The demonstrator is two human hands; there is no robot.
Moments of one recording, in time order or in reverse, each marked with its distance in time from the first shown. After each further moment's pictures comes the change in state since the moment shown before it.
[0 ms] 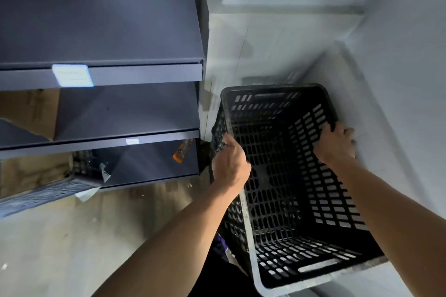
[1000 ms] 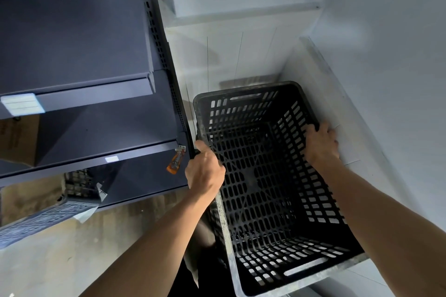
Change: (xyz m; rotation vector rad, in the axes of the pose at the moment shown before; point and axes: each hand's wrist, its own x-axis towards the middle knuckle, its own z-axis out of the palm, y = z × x) left_hand -0.002 0.019 0.004 -0.031 0.070 -0.069; right_hand 0.006 0.041 0.016 0.155 0.000 -0.029
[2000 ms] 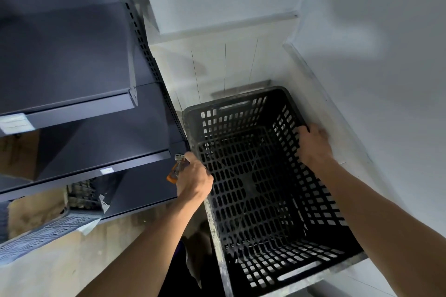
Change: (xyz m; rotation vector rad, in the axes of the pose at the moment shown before) left_hand 0.003 -0.003 0.014 -0.075 -0.097 -0.074; right_hand 0.009 0.025 -0.007 0.174 0.011 -0.129
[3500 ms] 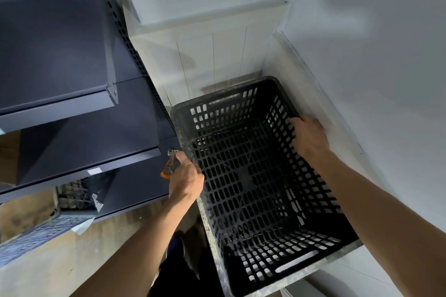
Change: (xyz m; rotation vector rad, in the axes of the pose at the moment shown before) left_hand 0.007 -0.009 0.016 -0.091 -0.031 0.028; right_hand 0.007 0.014 0.002 0.059 0.061 -0.067
